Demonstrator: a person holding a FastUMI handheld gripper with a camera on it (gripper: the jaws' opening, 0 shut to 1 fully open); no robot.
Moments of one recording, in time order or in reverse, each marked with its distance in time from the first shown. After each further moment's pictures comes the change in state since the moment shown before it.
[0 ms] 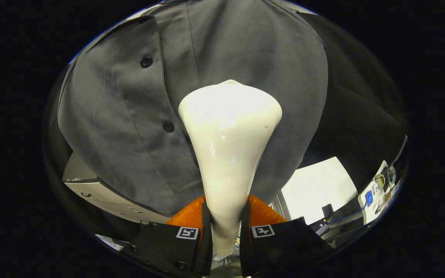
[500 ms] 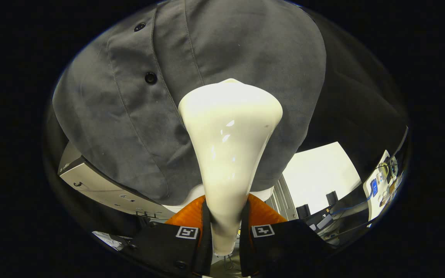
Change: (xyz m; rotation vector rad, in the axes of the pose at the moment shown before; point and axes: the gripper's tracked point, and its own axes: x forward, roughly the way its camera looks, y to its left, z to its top) arm 0.027 -0.014 -0.060 0.021 0.091 -0.022
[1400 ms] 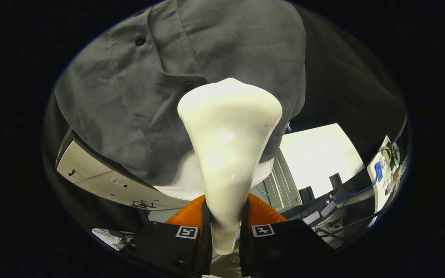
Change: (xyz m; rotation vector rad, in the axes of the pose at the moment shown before) arm 0.001 -0.008 -0.059 0.035 0.079 -0.007
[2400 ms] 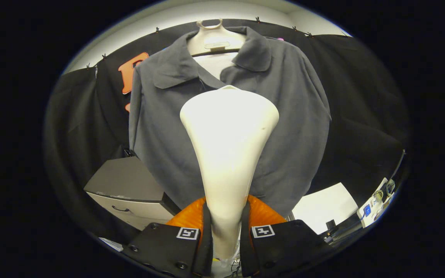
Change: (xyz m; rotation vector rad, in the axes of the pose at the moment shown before) arm -0.194 0.141 0.171 -0.126 -0.442 0.139
